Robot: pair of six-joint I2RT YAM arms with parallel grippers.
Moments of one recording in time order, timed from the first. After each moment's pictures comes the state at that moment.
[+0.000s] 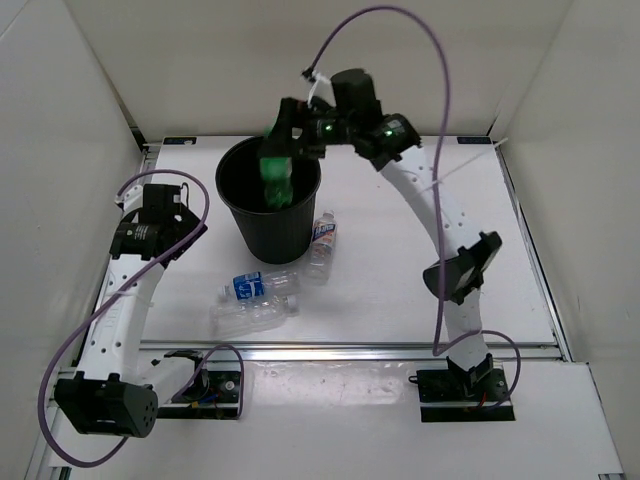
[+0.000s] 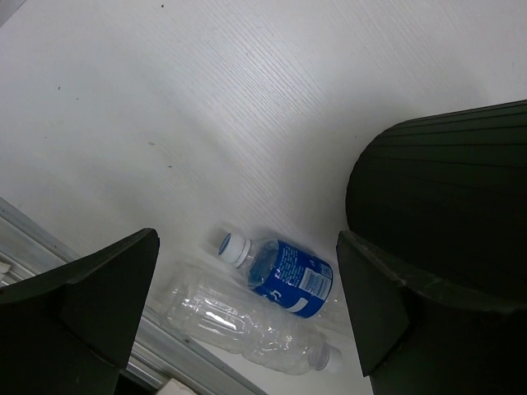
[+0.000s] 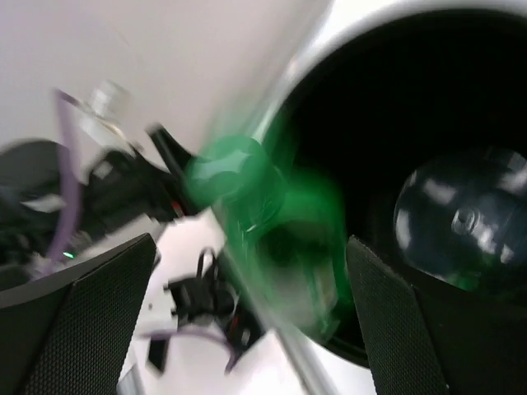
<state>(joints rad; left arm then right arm) -0.07 1.08 1.17 -1.01 -0.37 -0.78 0.67 2.06 2.51 -0.78 -0.55 0.57</state>
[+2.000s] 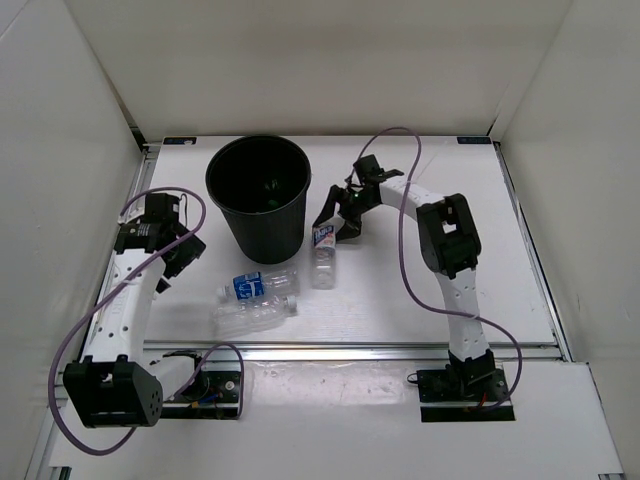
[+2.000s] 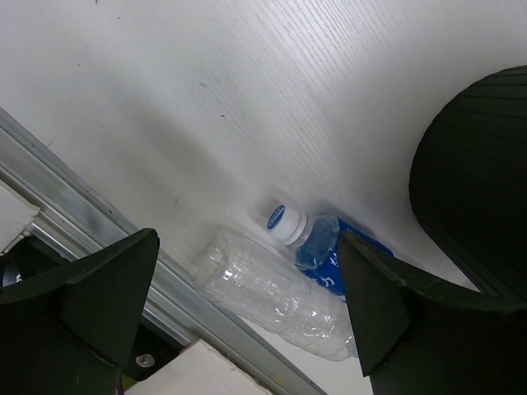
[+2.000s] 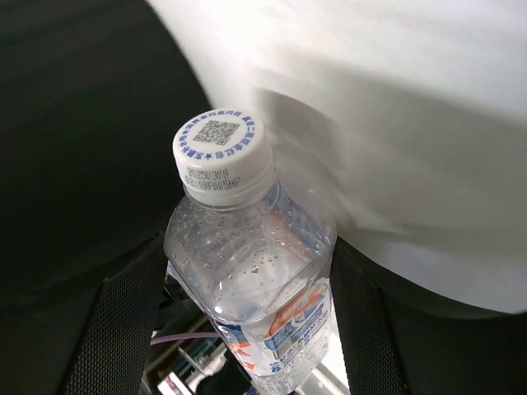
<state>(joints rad) 0.02 1.14 1.08 -1.10 -0.31 -0.80 0.44 2.35 1.82 -0.60 -0.73 0.73</state>
